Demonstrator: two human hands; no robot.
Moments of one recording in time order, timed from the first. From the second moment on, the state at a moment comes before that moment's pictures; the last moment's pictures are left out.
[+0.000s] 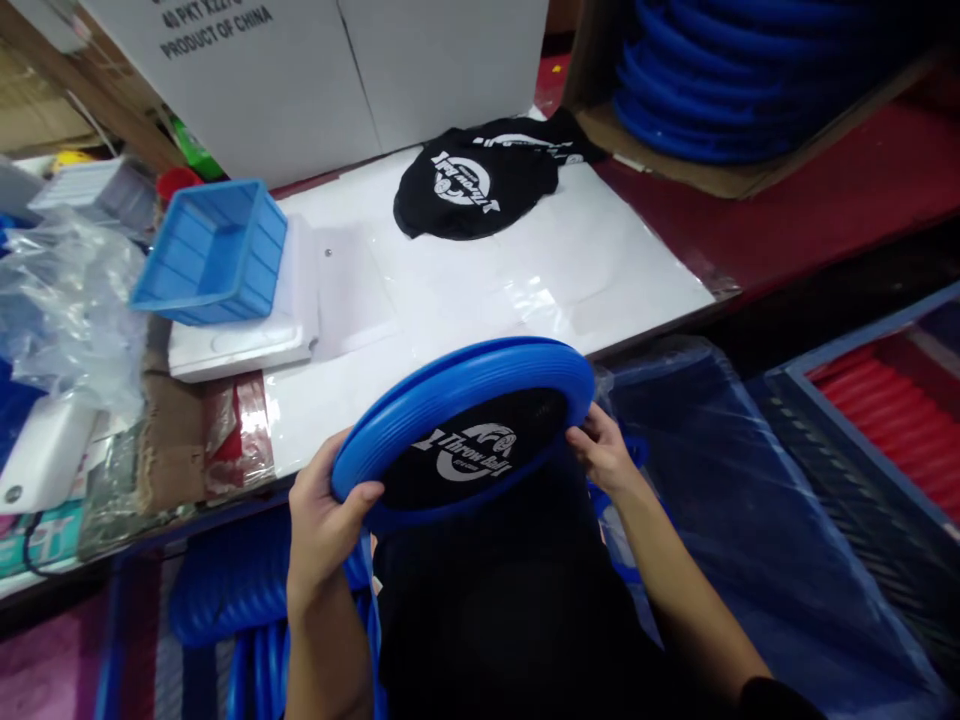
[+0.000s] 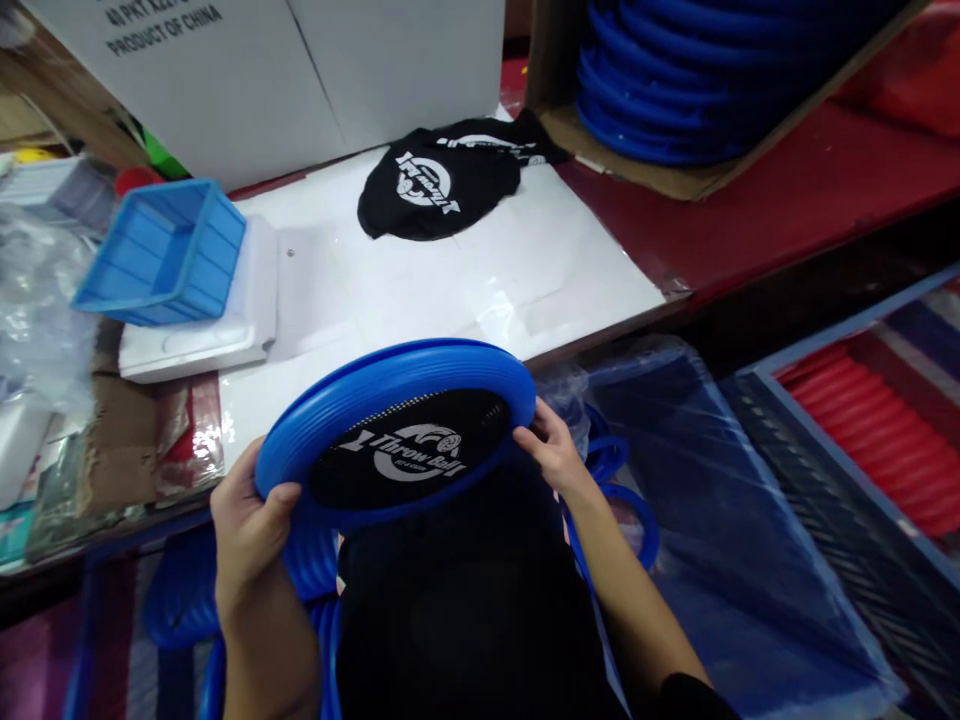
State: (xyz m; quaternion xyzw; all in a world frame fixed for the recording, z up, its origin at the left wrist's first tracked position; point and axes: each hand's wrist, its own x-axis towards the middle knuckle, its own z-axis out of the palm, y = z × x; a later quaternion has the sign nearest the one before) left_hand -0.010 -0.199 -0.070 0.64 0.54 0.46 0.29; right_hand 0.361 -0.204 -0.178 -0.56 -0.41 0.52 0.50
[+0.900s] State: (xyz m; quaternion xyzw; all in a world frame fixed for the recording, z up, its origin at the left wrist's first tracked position) left_hand 0.040 -0.191 -0.021 0.90 0.30 0.25 0.20; right_hand 0.320 -0.194 -0.012 -0.30 -0.91 0.16 0.25
